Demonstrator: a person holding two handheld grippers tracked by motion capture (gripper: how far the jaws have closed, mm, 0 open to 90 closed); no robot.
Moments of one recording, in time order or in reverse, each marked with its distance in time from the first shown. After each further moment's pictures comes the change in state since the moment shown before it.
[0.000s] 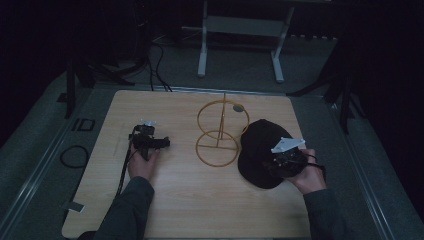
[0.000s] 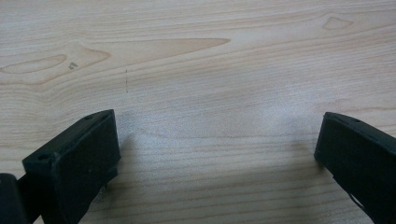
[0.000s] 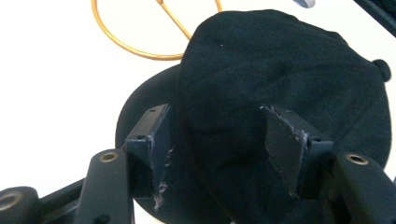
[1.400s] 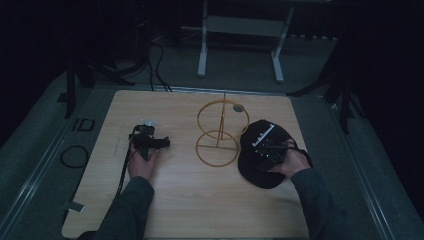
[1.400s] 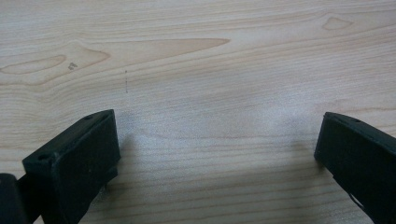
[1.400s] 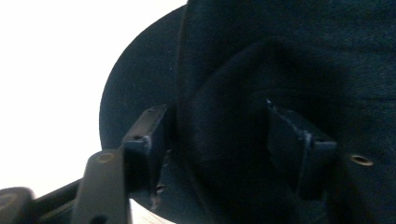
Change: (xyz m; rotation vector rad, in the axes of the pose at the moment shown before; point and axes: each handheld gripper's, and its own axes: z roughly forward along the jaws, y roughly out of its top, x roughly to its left) left arm 0.000 0.000 0.000 -0.001 0.000 -0.001; right arm -0.015 0.029 0.067 0.390 0.162 -0.004
